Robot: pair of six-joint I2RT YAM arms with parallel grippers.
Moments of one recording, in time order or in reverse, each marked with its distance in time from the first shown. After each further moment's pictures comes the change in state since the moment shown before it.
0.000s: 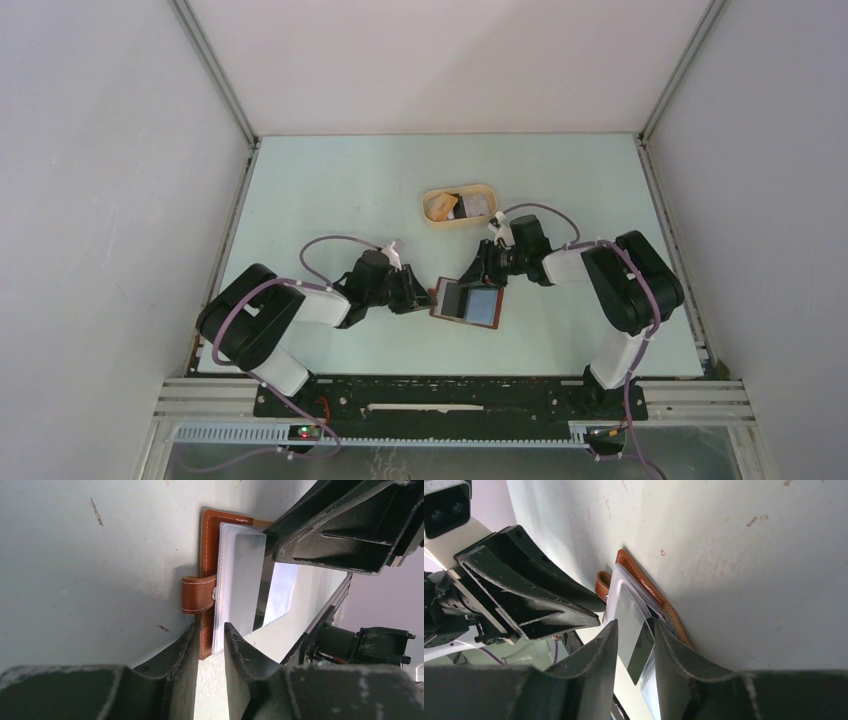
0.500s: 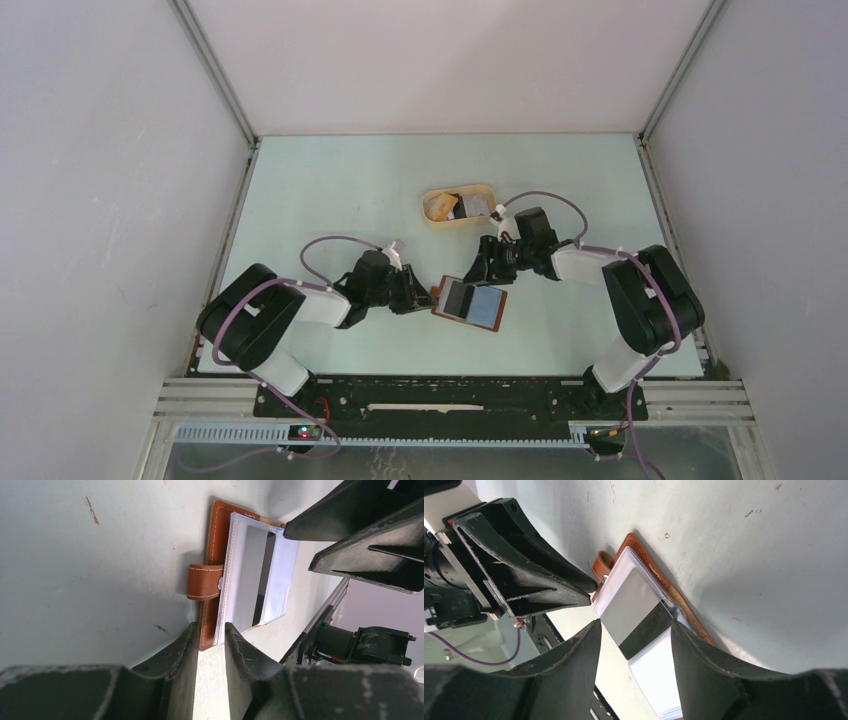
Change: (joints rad) left arm -0.005 0.001 0.000 0.004 0.000 -0.010; right arm -0.014 -0.125 0.046 -0.235 0.041 -0.230
